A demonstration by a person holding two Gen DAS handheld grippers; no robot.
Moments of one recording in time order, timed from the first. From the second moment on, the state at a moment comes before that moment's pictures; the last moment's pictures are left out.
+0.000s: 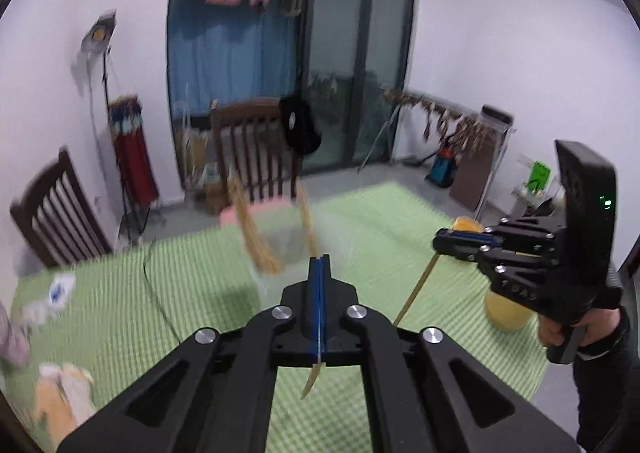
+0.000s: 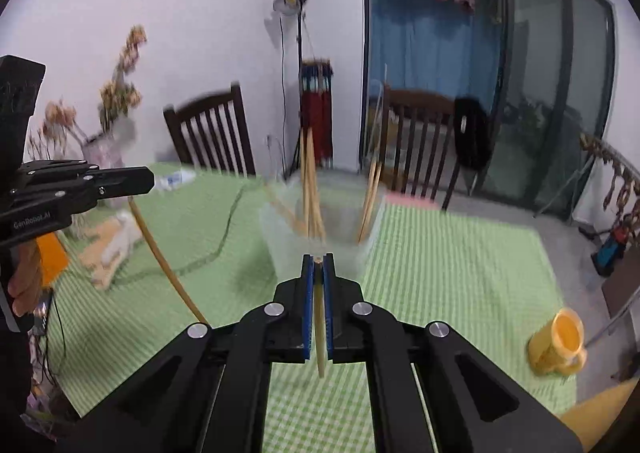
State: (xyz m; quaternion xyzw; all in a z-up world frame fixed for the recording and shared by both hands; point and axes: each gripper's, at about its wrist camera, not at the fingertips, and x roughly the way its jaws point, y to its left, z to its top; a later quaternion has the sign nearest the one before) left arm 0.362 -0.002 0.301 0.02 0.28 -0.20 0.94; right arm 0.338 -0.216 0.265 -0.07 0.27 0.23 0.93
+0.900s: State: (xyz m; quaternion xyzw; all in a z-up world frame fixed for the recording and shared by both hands) left arm 0.362 -0.069 0.032 0.00 0.48 -0.22 0.85; right arm 0.315 -0.293 0.220 -0.05 0.23 0.18 0.95
